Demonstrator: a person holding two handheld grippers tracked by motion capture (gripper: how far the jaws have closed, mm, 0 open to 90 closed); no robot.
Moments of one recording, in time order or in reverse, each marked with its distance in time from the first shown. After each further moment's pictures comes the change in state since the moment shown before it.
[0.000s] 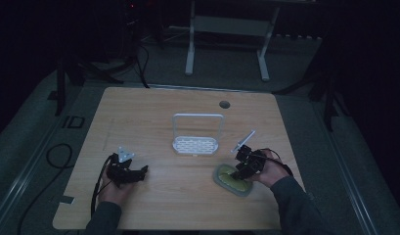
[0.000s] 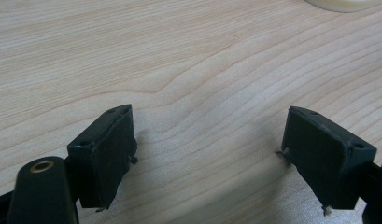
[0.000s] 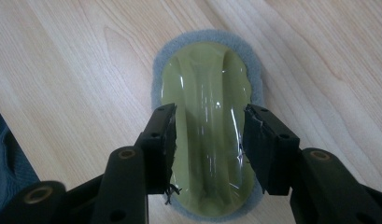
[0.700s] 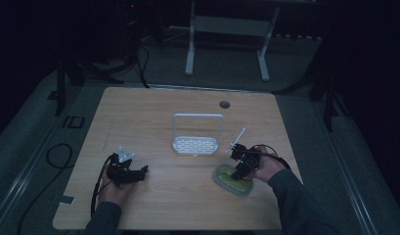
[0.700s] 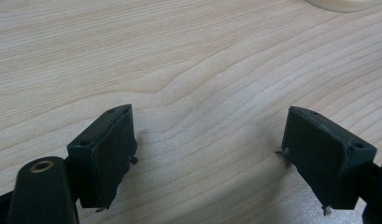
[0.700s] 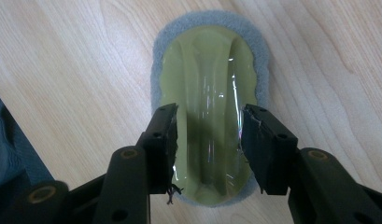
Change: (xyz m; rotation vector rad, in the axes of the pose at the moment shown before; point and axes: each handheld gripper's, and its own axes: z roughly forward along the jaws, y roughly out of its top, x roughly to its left) left arm 0.000 0.000 0.000 0.000 0.000 0.000; right arm 0.000 0.016 0.004 0.146 0.009 -0.048
